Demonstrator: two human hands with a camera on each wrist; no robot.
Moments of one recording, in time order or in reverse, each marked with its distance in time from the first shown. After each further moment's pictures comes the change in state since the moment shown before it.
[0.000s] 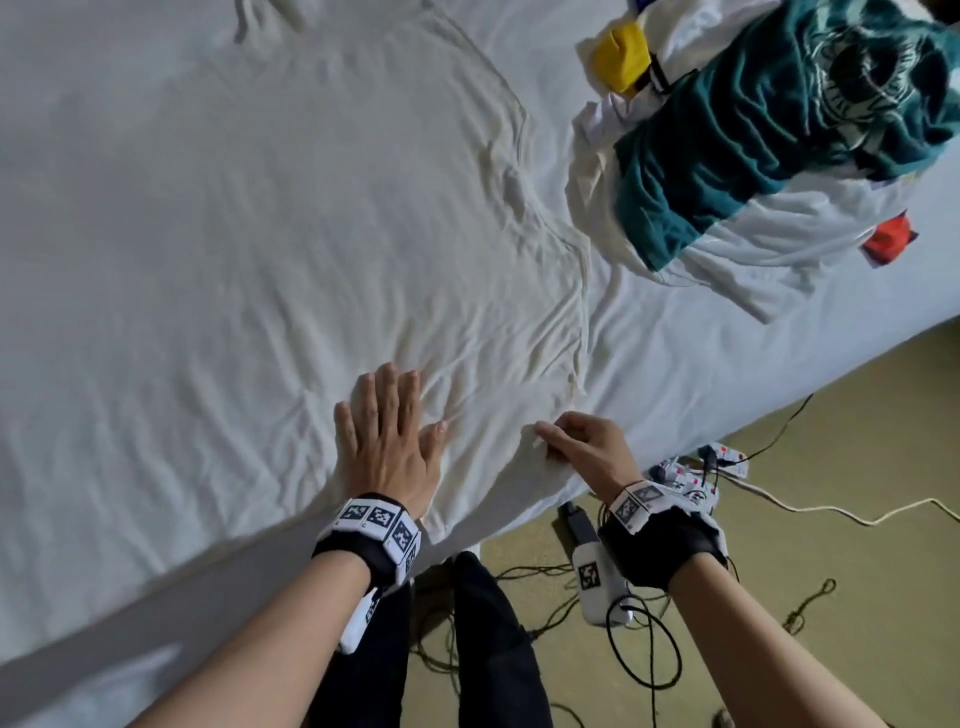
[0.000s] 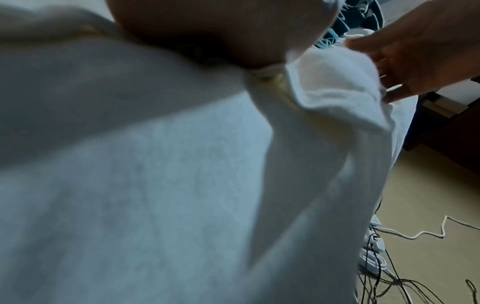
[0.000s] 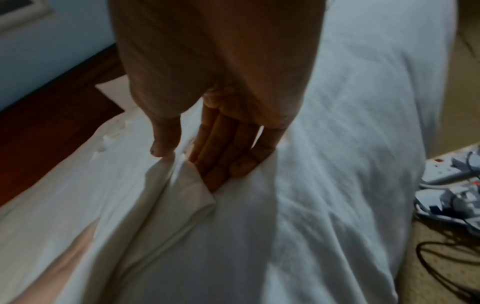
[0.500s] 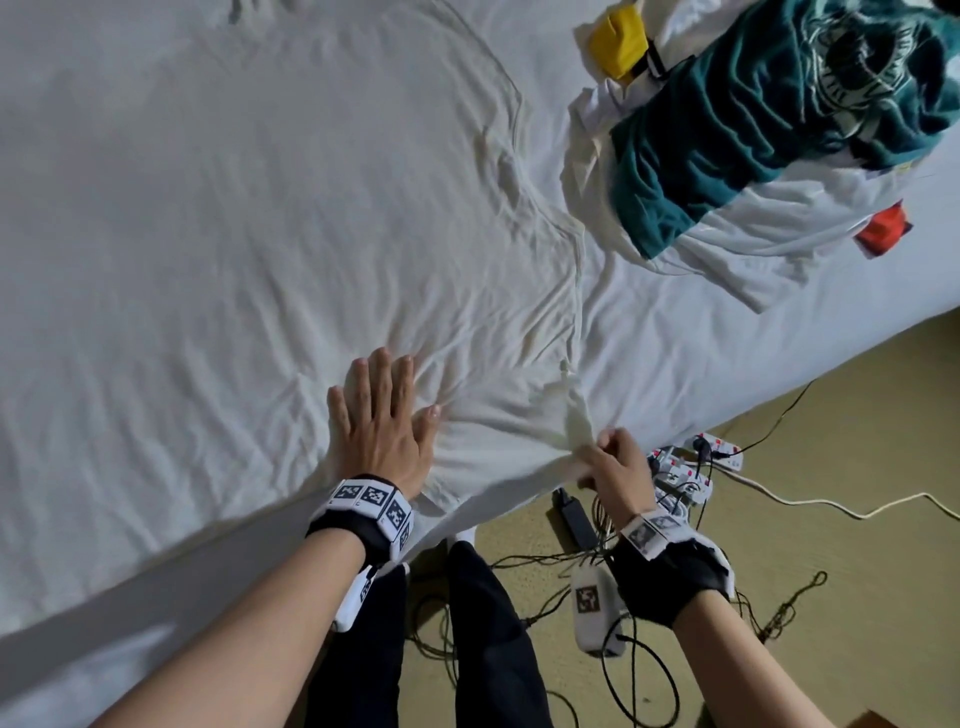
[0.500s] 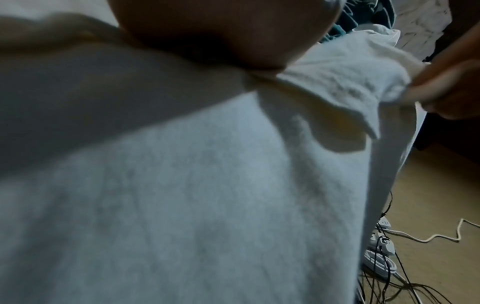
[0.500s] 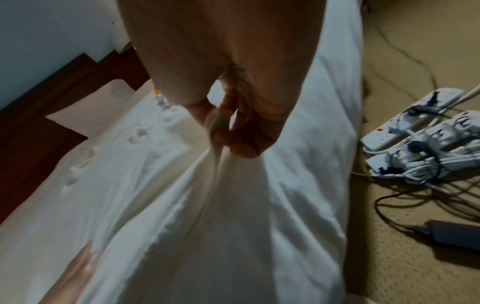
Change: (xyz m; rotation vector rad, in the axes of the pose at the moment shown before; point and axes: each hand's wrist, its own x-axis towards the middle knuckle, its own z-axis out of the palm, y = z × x) left_hand 0.000 0.003 -0.004 -0.033 -0.048 -0.008; right_hand -0.028 0.046 -0.009 0.178 0.285 0.153
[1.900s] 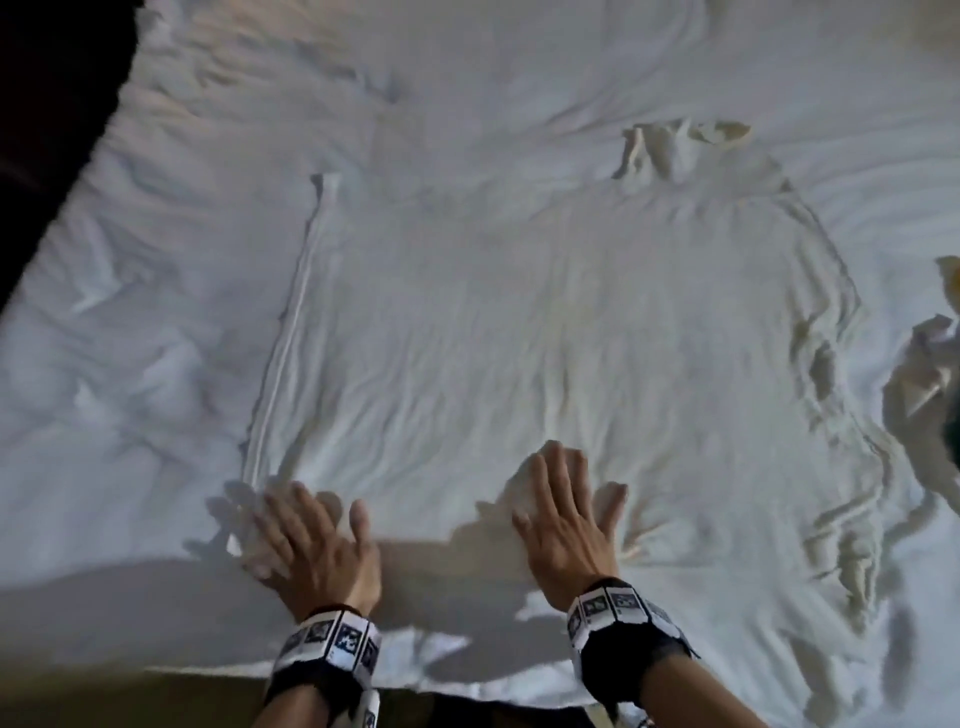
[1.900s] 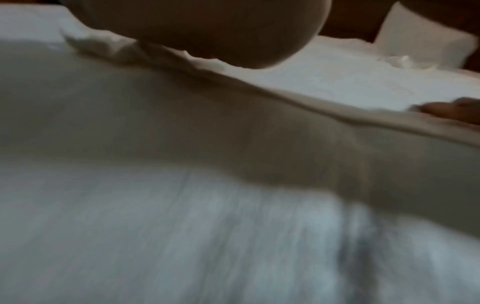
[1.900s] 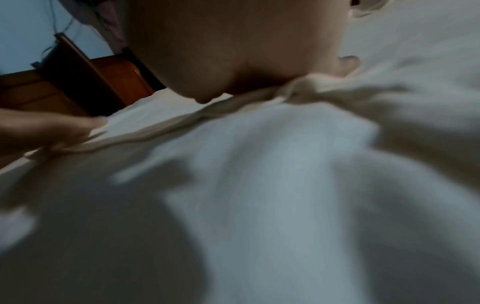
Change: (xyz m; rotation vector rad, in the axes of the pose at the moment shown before) left_hand -0.105 -0.224 -0.017 -0.310 0.248 -1.040; right_hand -0.067 -0.097 0.257 -1.133 -0.563 -0.904
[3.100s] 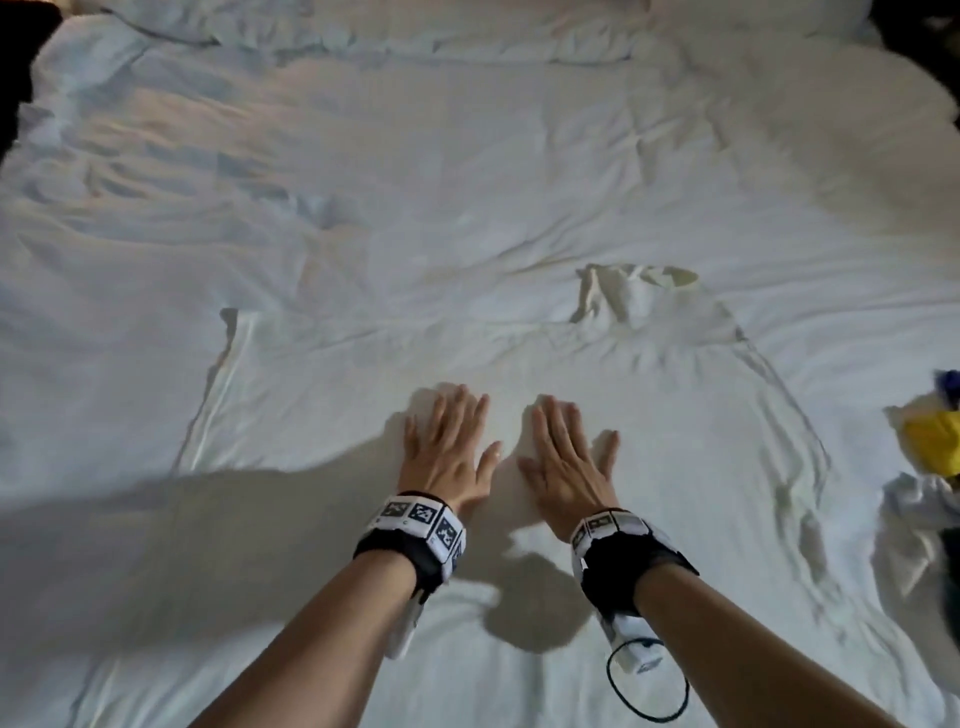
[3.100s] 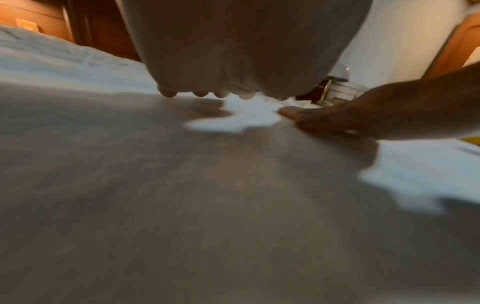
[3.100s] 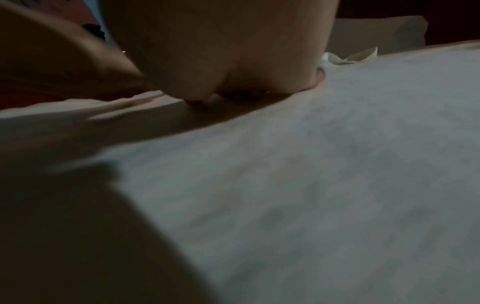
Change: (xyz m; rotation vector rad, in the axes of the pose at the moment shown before) left_hand 0.181 0.294 0.011 0.114 -0.132 0.901; right_hand 0.231 0.045 -0.146 -0.106 0.165 -0.009
